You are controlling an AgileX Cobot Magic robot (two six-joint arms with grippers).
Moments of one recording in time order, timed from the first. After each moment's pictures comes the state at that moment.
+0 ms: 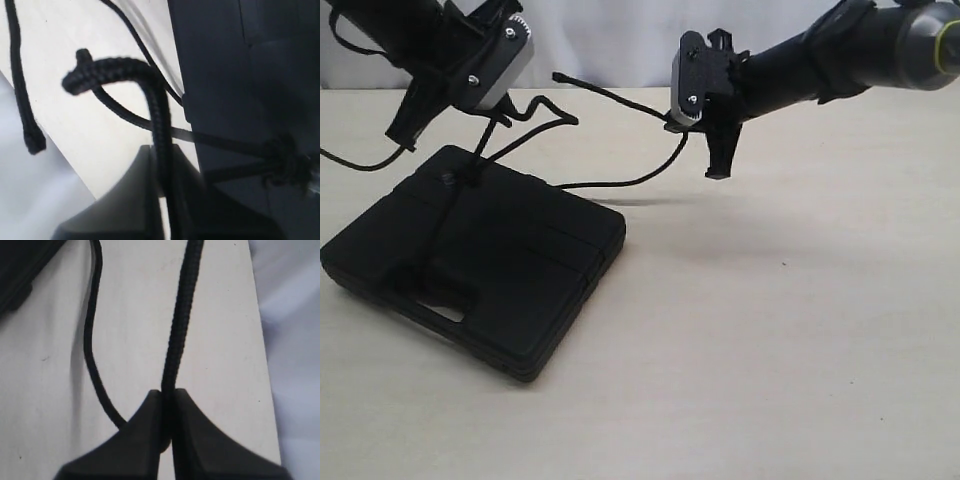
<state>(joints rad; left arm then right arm) -0.13 1.83 -1.50 -0.30 0.90 2.11 0.22 2.08 -1.53 0.90 0.58 -2.08</state>
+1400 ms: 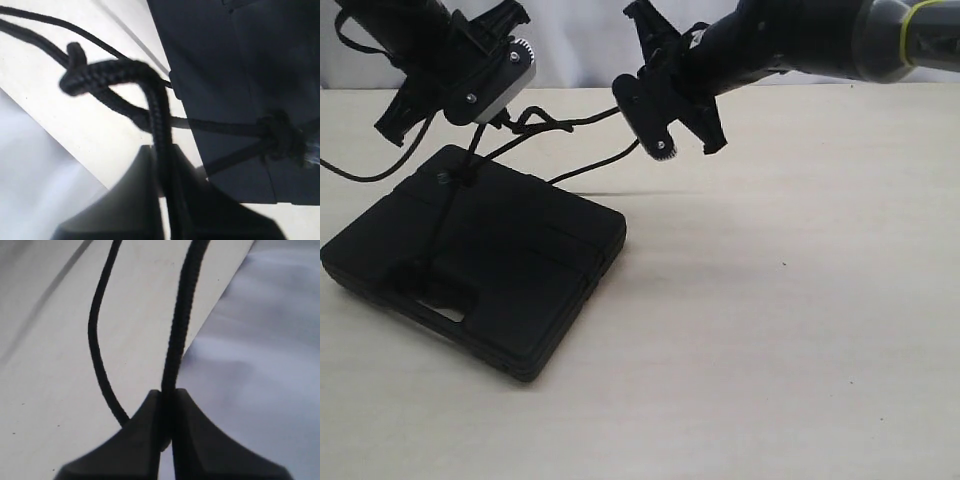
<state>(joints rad) -0.17 1.83 -1.50 -0.14 0.88 2.11 0.43 2.00 -1.53 0.26 0.35 -2.08</state>
